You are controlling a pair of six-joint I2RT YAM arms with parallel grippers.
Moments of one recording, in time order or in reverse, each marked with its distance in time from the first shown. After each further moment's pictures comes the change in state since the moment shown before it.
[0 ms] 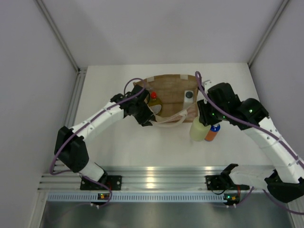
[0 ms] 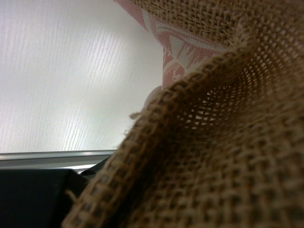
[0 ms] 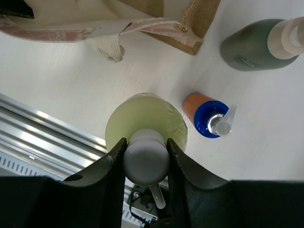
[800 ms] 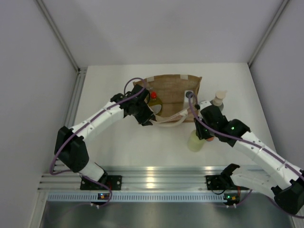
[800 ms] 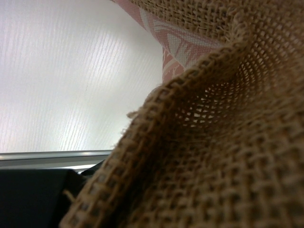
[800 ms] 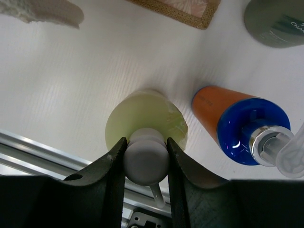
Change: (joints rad) left arm -0.002 0.000 0.008 -0.003 -0.004 -0.002; right arm 0.001 -0.165 -0.615 0.408 0.032 0.062
